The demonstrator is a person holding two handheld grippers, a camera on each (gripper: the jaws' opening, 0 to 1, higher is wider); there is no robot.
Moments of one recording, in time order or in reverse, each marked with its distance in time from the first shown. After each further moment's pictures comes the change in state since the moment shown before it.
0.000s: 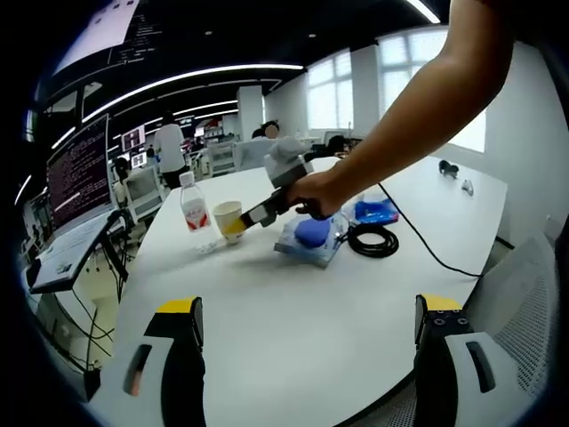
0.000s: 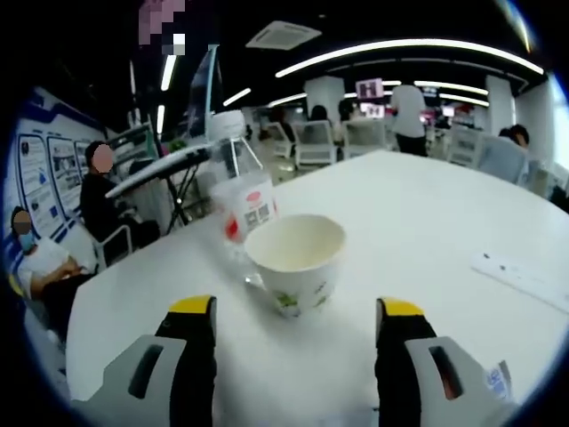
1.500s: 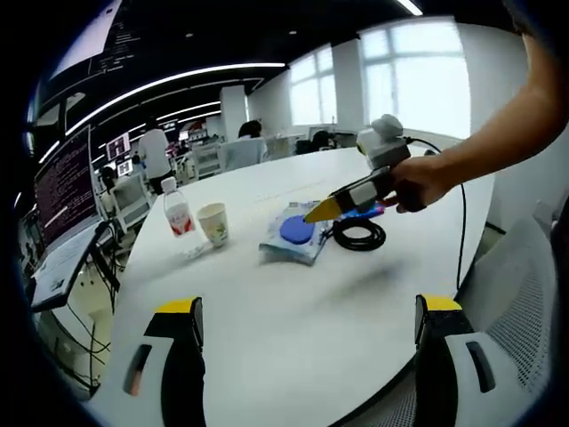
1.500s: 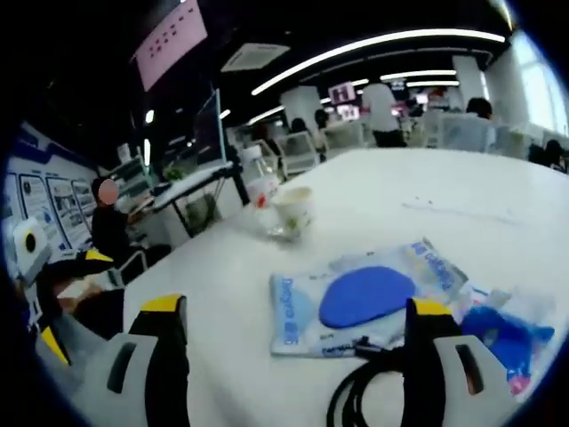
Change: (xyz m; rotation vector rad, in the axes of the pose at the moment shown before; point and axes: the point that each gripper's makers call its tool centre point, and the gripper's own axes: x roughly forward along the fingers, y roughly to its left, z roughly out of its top) left arm 0.002 -0.017 -0.002 0.062 0.025 -0.066; right arm -0.175 0.001 -0.069 0.185 -0.066 -0.044
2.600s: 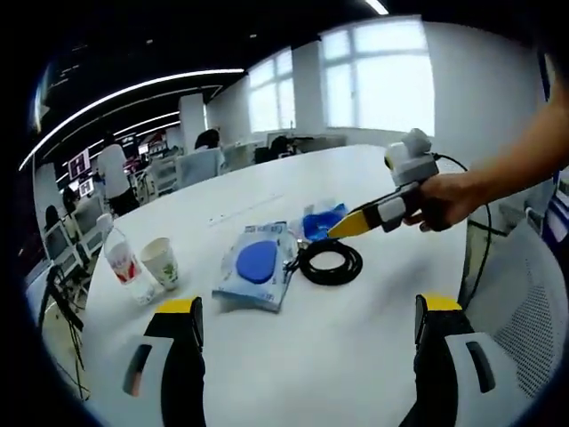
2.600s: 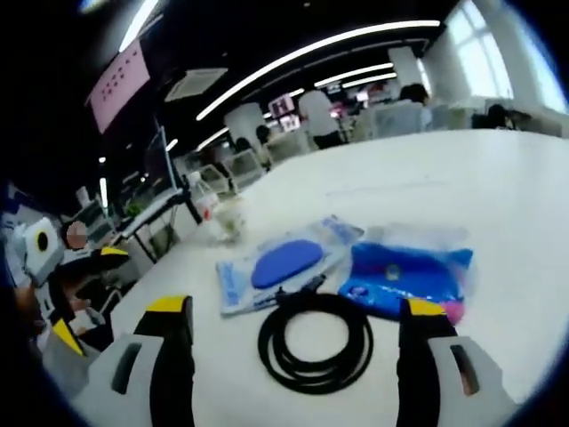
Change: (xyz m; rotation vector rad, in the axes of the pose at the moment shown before) left arm 0.087 -0.039 0.050 0.069 -0.036 -0.208; right arm -0.083 -0.069 -0.028 0.193 -0.086 -0.216
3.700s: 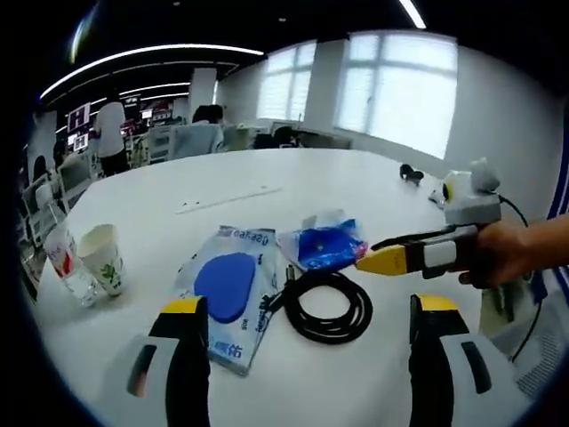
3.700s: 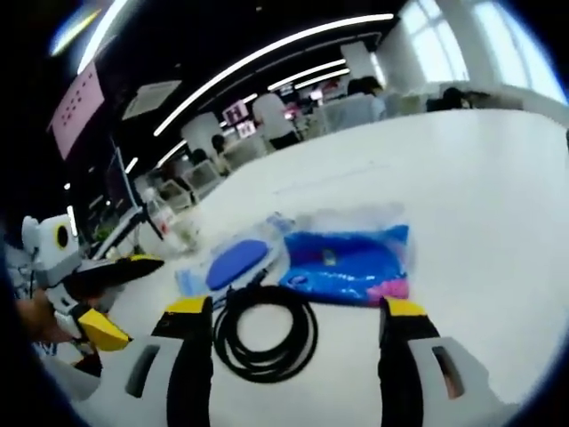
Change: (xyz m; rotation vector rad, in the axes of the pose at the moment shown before) left arm 0.114 0.002 0.012 -0.207 0.037 -0.039; right arm -0.011 -0.044 -0.011 0.103 0.008 -0.163
